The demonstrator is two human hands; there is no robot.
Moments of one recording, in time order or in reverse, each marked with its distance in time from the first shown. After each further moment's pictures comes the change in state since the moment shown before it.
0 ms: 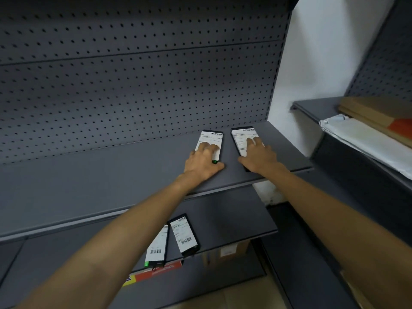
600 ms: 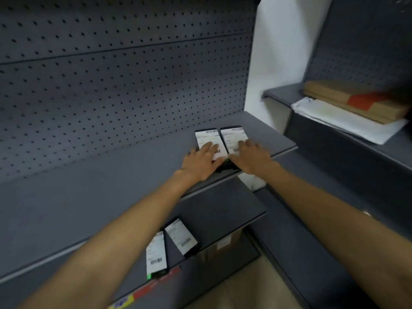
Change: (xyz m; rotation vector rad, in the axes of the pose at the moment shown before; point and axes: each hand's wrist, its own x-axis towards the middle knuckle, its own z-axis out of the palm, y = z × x) left_hand 0.000 -0.016 0.002 0.257 -0.204 0.302; right_hand -0.045 -0.024 0.016 -0.091 -0.029 0.143
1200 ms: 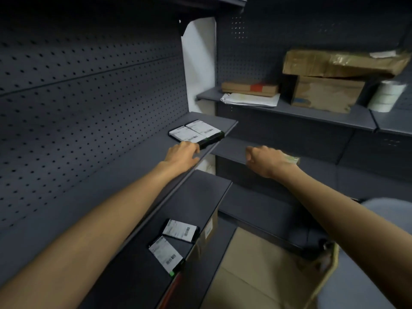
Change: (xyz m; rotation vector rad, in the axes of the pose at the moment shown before) left_hand -0.127 -0.067 -0.063 0.049 0.115 0.567; right_hand -0.256 -0.086 0.000 -0.098 0.219 0.421
